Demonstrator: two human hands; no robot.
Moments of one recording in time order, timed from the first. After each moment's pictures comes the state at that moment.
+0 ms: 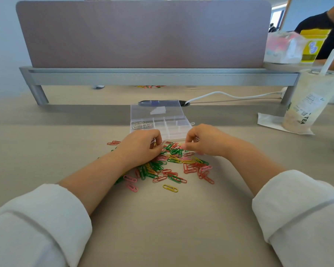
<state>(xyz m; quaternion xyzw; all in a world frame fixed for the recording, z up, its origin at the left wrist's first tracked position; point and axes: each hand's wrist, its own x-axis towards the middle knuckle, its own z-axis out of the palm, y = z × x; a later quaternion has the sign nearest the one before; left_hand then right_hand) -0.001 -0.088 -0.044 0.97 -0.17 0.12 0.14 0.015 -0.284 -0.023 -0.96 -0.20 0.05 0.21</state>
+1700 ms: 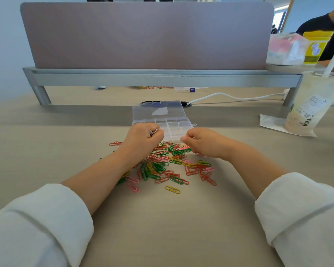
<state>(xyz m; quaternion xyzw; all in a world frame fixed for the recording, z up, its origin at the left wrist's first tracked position) -0.002 -0.092 -0.041 0.89 -0.16 0.21 0.39 0.010 -0.274 -0.022 -0.94 -0.18 0.08 0.28</state>
